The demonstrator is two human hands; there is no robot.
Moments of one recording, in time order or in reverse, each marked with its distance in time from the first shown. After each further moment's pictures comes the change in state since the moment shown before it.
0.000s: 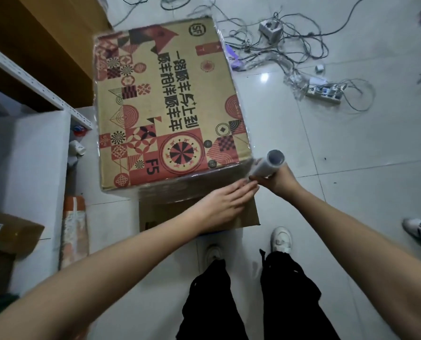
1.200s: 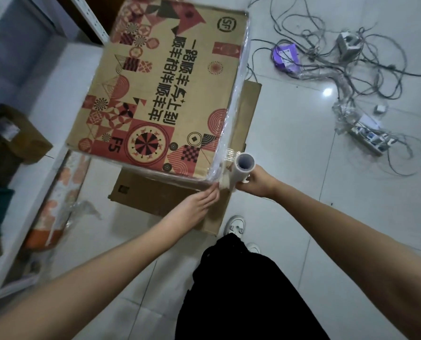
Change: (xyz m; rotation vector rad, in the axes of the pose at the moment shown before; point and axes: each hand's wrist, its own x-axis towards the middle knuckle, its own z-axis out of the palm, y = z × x) left_hand 0.083 0.009 -0.018 0.052 -0.655 -0.318; right_hand 0.096 -0.017 -0.057 -0.291 -0.724 -0.399
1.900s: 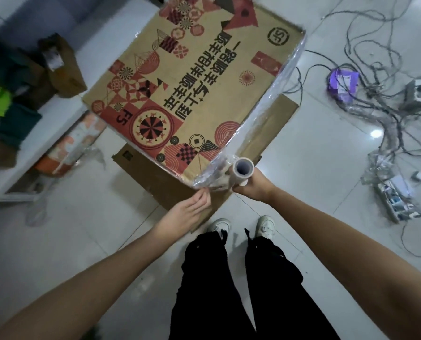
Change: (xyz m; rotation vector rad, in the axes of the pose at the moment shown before) left_hand 0.027 0.030 -0.031 -0.326 -0.122 -0.468; right_hand 0.044 0.000 -0.042 0.005 -0.267 -0.105
